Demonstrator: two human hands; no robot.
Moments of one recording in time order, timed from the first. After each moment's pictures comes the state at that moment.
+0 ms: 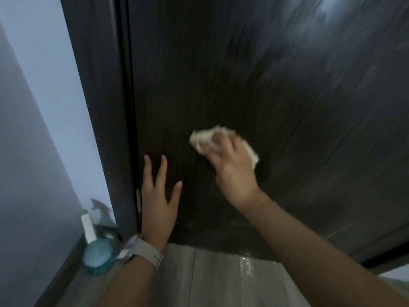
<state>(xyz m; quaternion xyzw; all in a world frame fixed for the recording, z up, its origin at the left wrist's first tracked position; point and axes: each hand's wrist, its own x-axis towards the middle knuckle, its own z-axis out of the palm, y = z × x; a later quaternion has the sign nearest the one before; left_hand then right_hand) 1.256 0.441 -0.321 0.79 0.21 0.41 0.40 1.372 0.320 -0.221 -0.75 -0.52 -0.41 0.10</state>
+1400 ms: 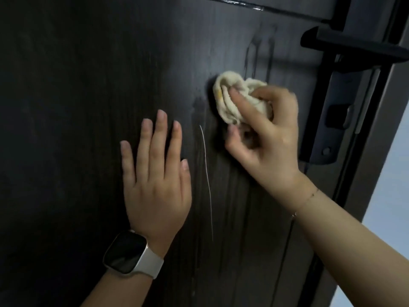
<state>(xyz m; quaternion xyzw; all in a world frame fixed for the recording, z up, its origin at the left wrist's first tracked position) 1.515 0.140 0.073 0.75 0.05 0.66 -0.02 1.578 -0.024 0.154 -0.60 -0.41 -0.64 0.24</state>
